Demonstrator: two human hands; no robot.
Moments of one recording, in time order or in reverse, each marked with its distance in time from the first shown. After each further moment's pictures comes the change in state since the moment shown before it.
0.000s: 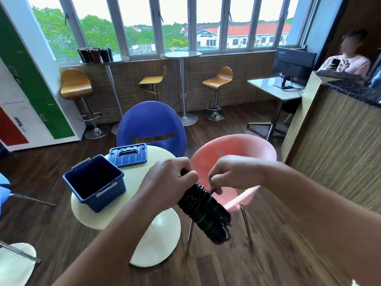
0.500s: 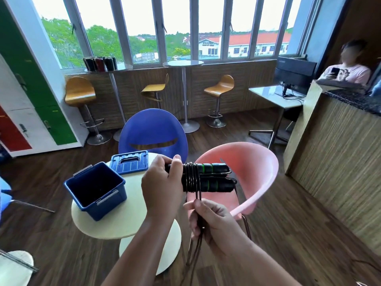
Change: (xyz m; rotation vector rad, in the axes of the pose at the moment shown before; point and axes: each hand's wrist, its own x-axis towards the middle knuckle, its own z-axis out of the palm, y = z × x) left_hand 0.009 0.001 0.025 -0.333 0.602 -0.231; right_hand 0.016 -0.015 0.134 1.530 0.408 -0.124
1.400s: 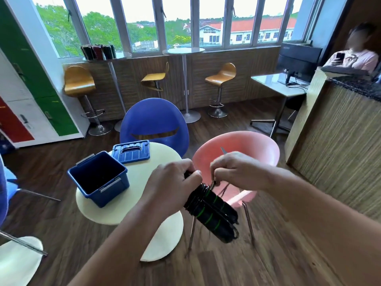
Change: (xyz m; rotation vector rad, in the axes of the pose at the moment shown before) left_hand -0.015 0.008 -0.032 0.344 -0.535 0.218; right_hand 0.019 -0.114 -0.040 -1.465 -0.275 -0.169
